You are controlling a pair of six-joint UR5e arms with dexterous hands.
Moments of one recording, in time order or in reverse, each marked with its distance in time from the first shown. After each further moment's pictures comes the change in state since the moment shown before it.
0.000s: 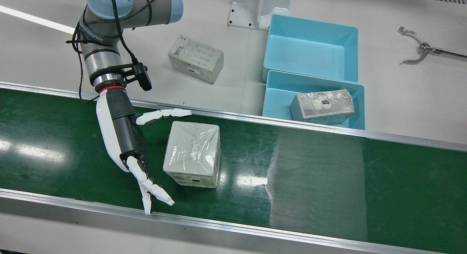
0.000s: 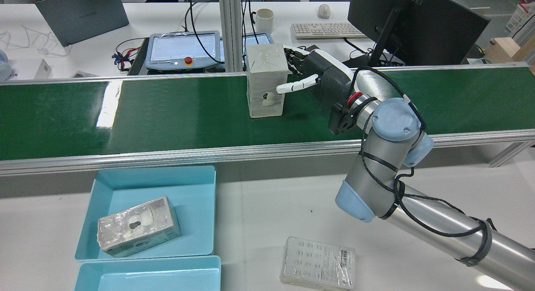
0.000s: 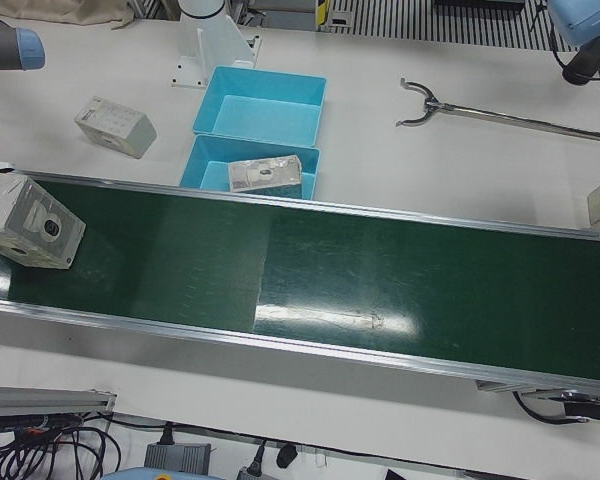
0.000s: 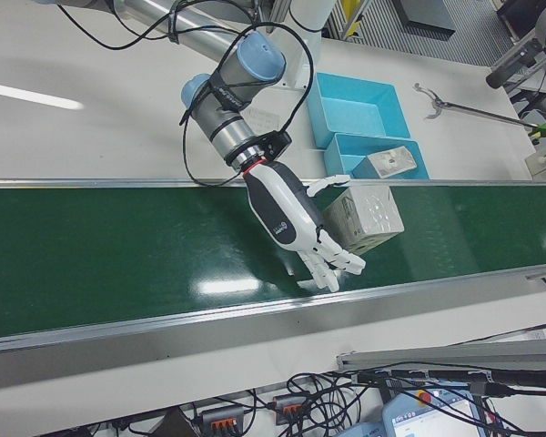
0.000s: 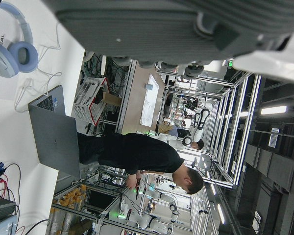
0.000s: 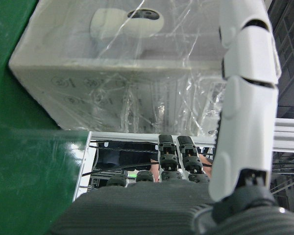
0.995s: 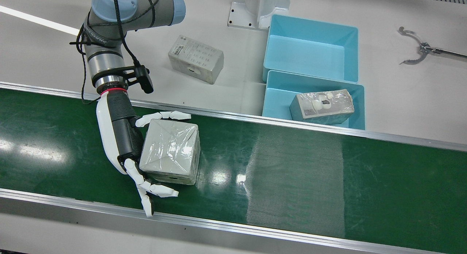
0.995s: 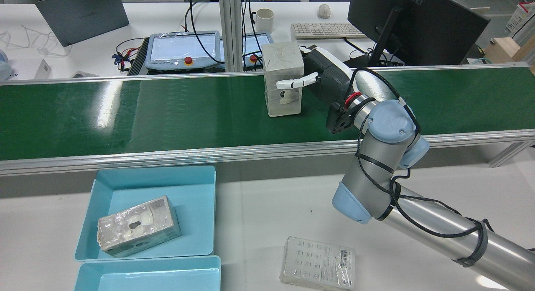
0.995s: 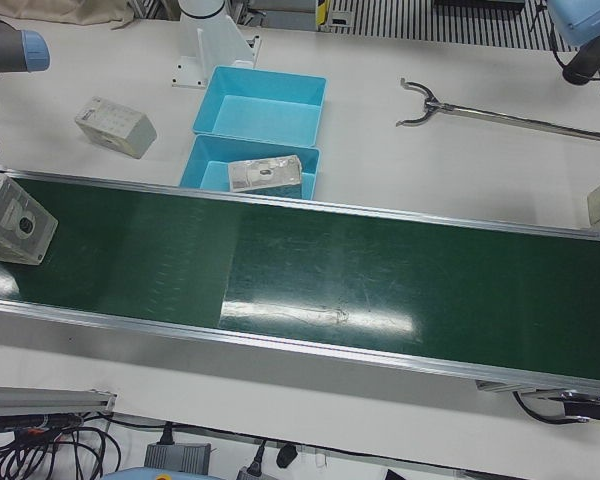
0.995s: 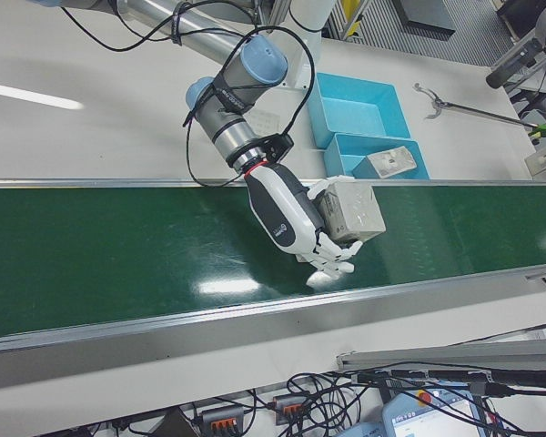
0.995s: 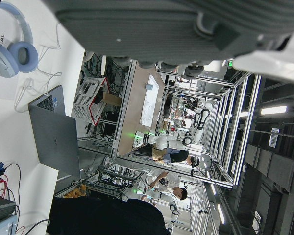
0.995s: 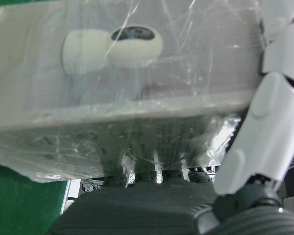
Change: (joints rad) left arm 0.000 0.000 0.000 0.000 0.000 0.000; right arm -0.011 0.010 -0.015 0.008 0.063 0.002
